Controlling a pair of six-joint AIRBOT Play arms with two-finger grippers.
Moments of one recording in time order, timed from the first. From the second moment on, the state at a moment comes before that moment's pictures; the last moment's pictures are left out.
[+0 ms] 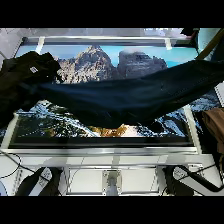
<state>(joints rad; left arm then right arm) 0.53 -0.89 0.73 0.31 -0.67 -1.05 -0.44 -1.13 2.00 -1.39 1.70 1.39</state>
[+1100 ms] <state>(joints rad) 0.37 -1.28 1.28 0.69 -0.64 -1.22 -0.43 -1.24 1.42 -1.15 0.98 1.44</state>
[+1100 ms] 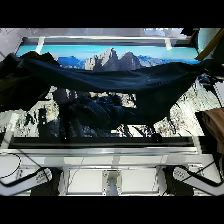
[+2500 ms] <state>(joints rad) 0.04 -1.51 0.86 0.58 -0.79 -1.19 -0.63 -1.03 1.05 -1.04 1.18 1.26</state>
